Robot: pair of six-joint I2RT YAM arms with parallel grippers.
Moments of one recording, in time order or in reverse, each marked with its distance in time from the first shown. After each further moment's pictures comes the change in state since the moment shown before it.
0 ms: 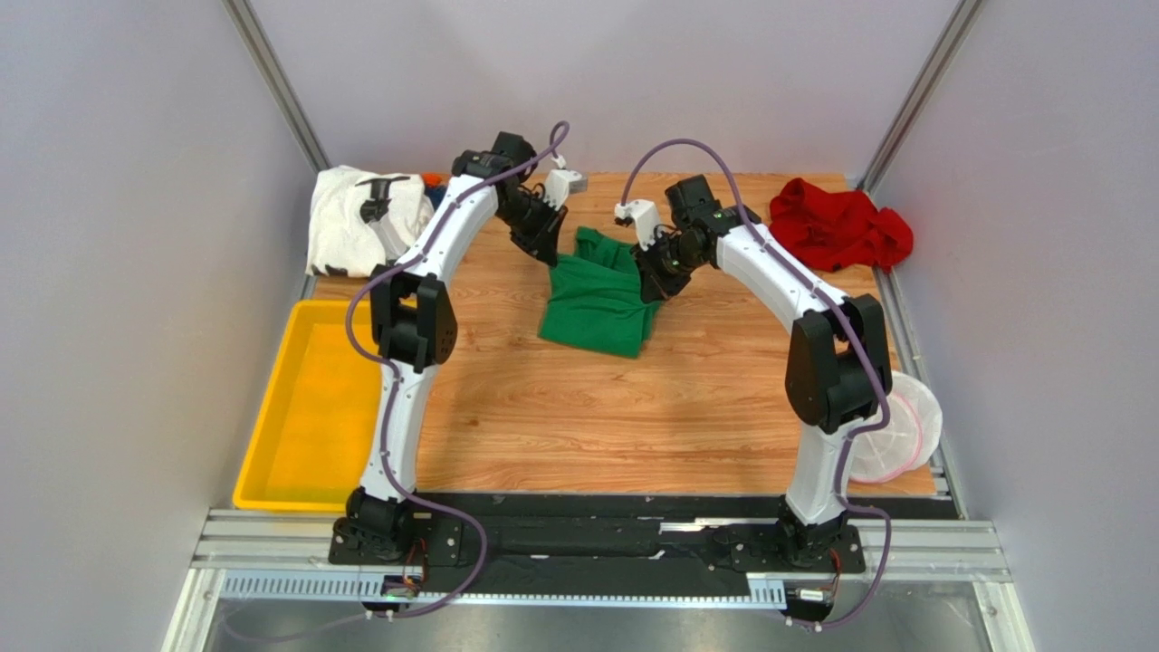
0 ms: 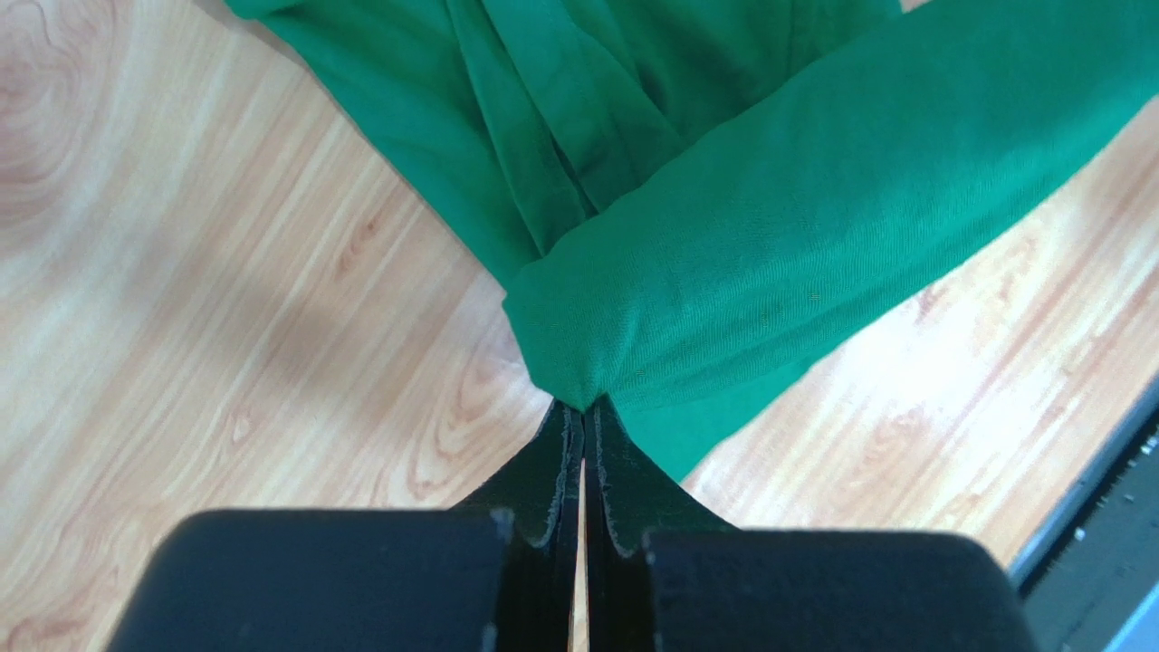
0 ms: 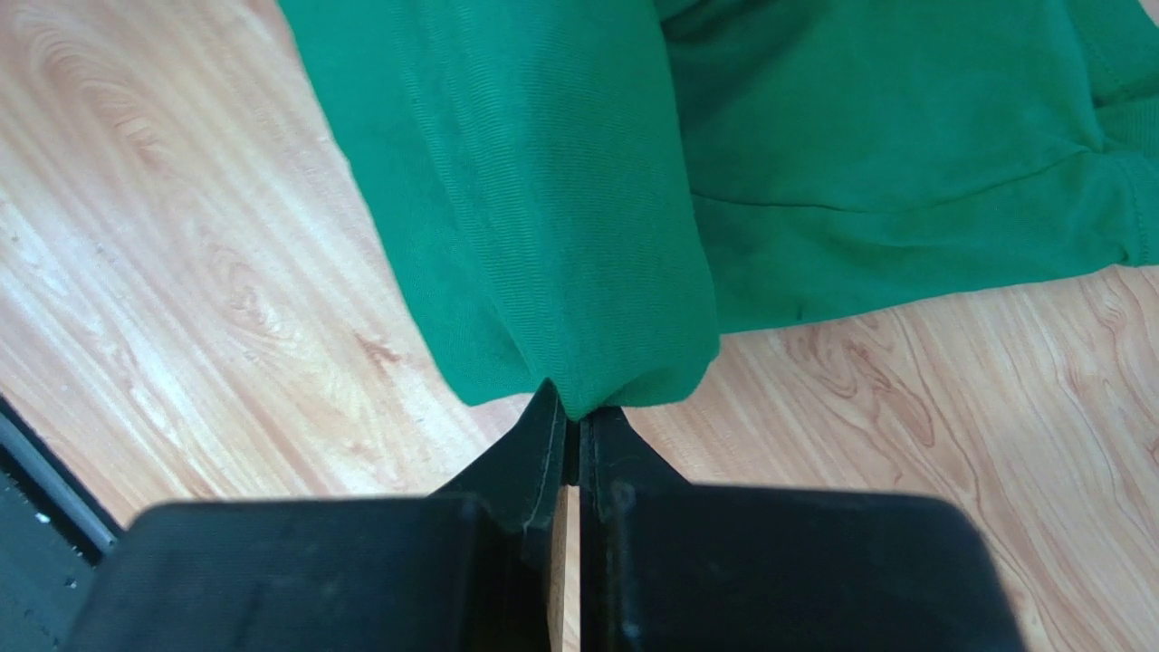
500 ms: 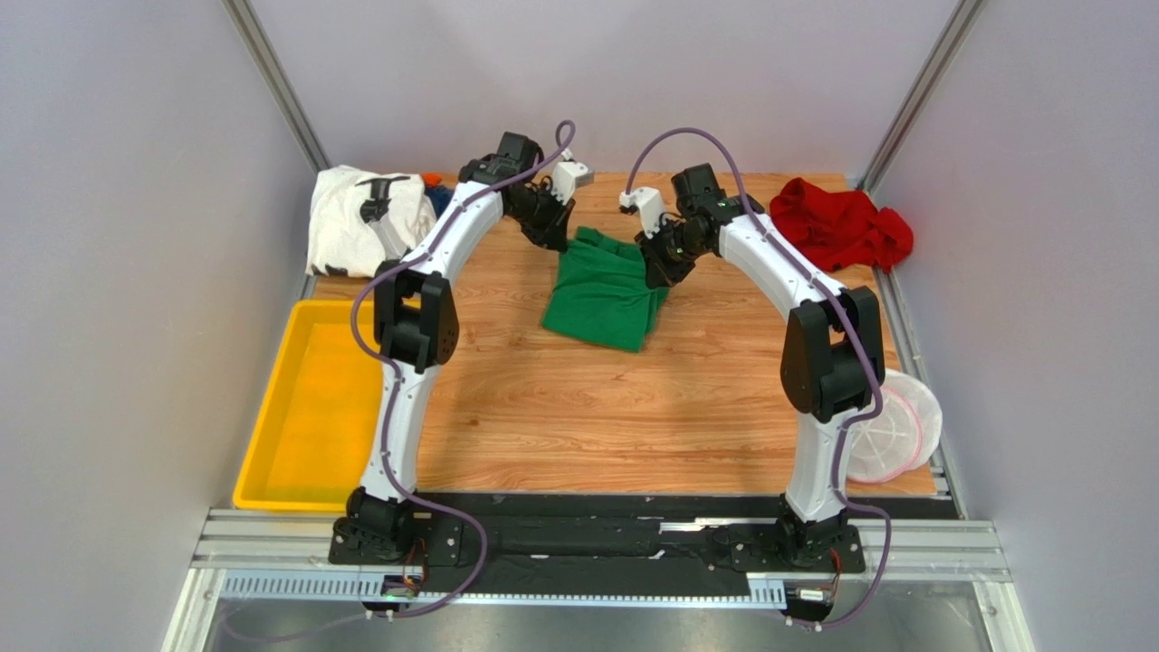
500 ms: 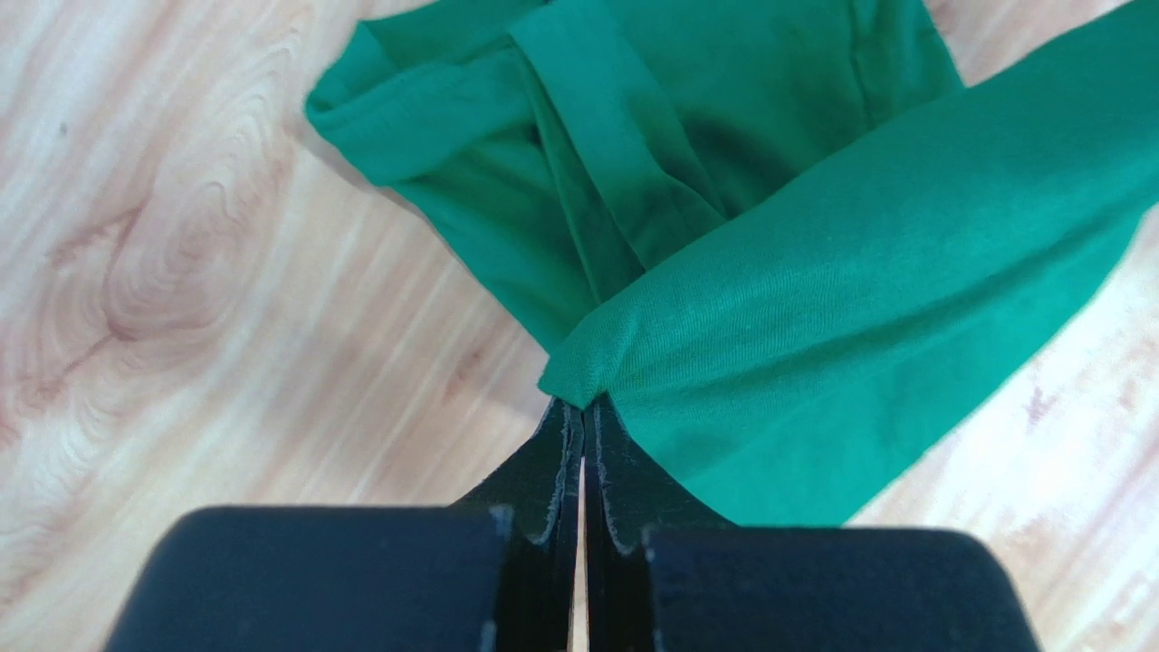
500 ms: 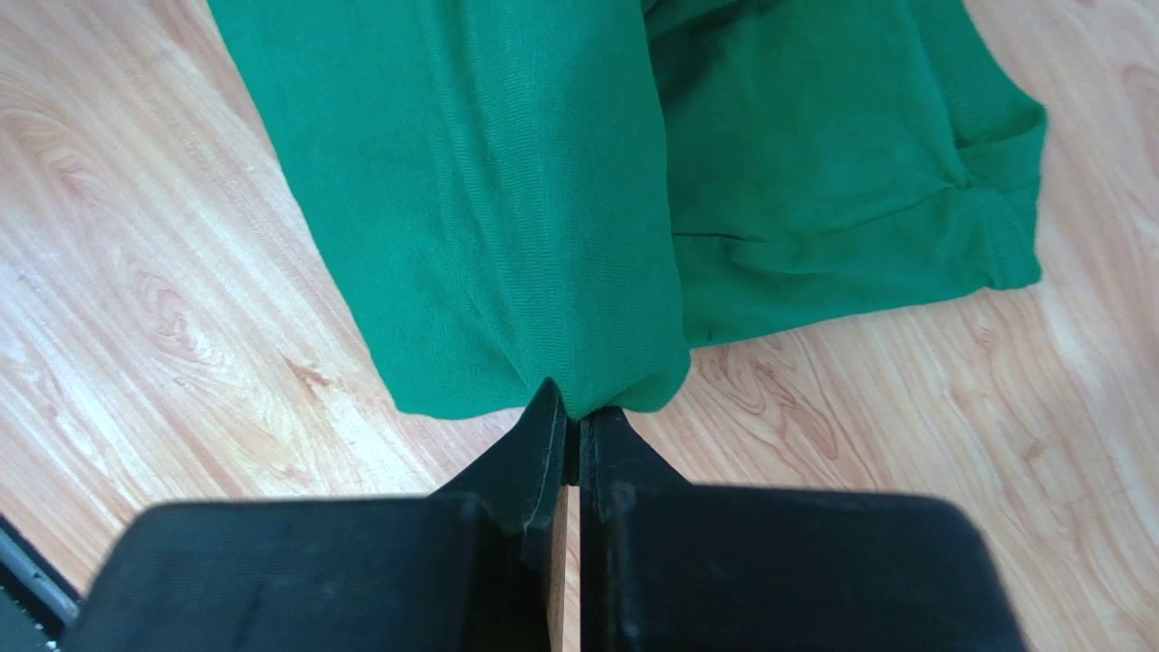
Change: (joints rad) left arm -0.010 0.000 -0.077 0.259 -0.010 -0.003; right arm -0.043 0.073 0.093 -0.006 0.006 -0.051
